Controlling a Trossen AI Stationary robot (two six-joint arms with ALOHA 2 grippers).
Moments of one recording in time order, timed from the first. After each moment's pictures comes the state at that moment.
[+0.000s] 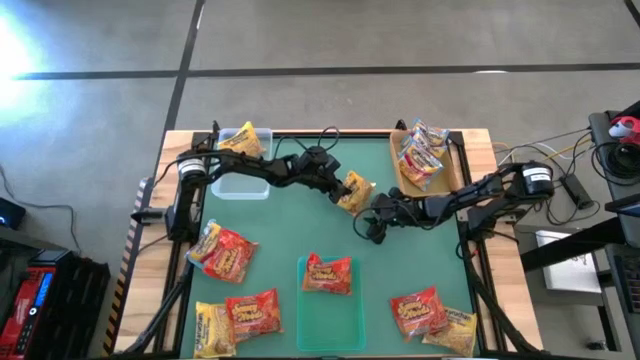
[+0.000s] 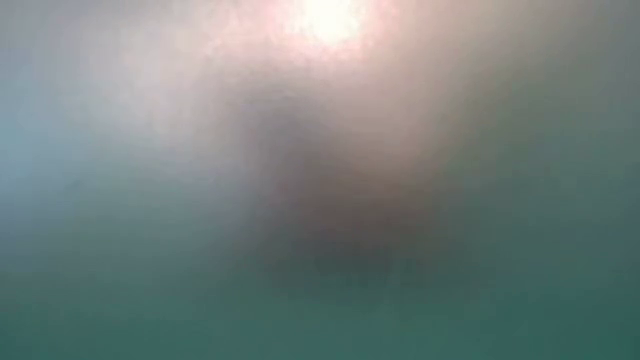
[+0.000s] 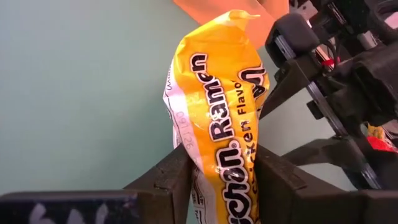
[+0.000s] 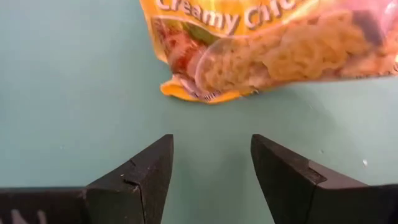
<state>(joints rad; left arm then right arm) 0.35 2.04 1.17 0.31 0.33 -0.53 -0.02 1.50 0.46 0.20 0.27 0.42</state>
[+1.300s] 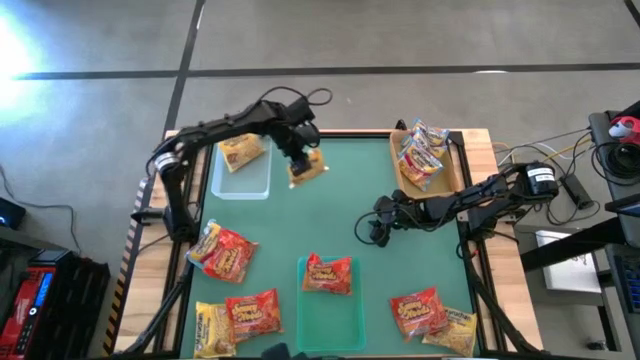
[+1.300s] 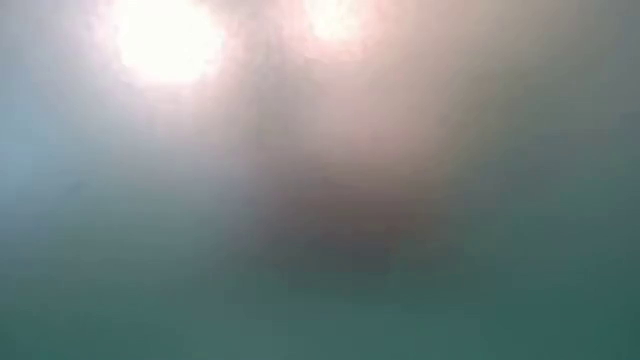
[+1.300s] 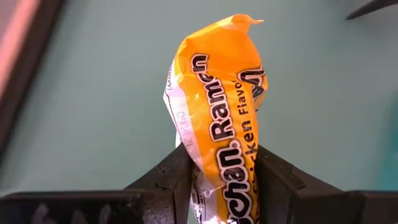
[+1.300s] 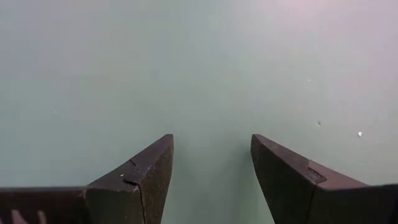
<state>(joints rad) 0.55 1.86 1.67 -1.03 0.21 0.14 0.00 1.47 0.46 0.11 0.29 0.45</state>
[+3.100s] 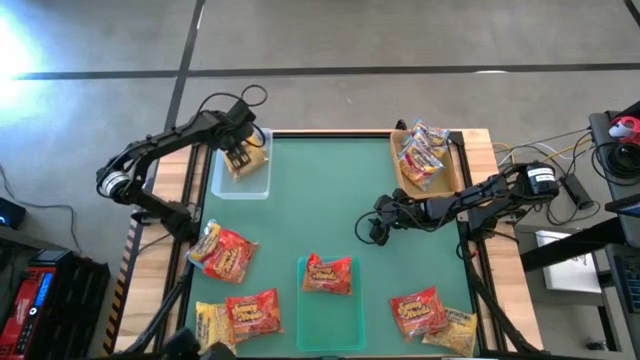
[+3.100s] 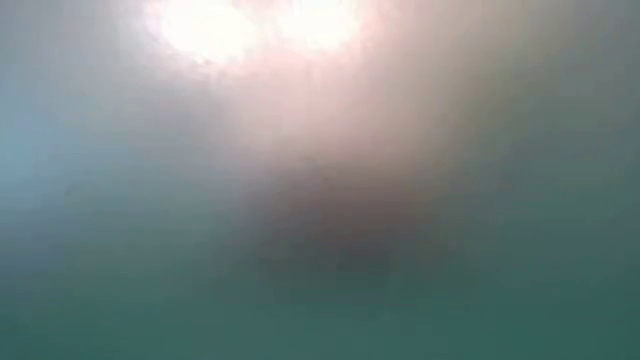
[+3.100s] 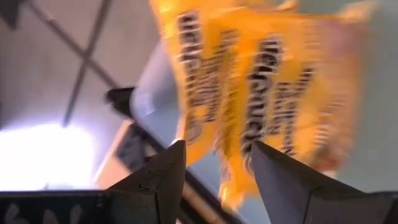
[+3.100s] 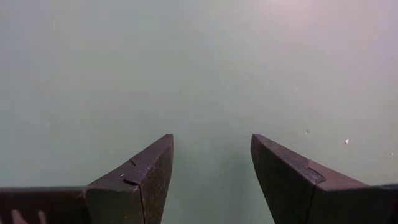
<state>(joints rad) 0.86 1.45 1.06 -0.90 -0.43 0.30 0.00 1.47 0.45 0.14 0.32 0.45</state>
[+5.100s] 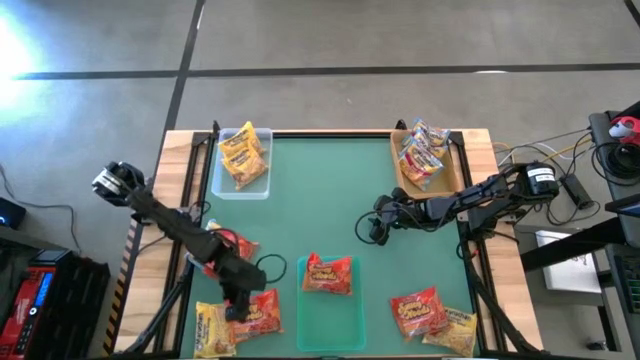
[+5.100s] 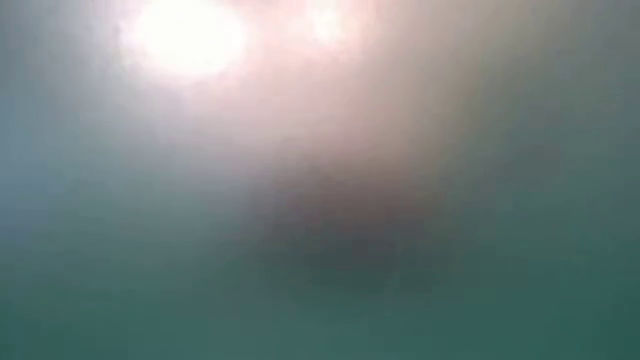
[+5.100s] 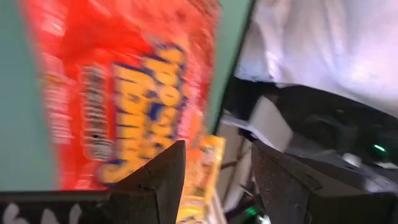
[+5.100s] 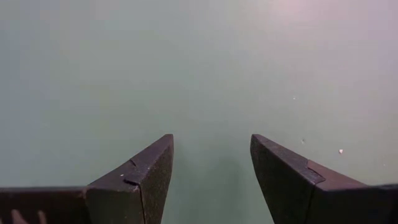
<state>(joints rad) -0.58 1.40 0.72 -0.25 0.54 -1.09 0.00 1.48 0.45 0.15 0.34 0.40</state>
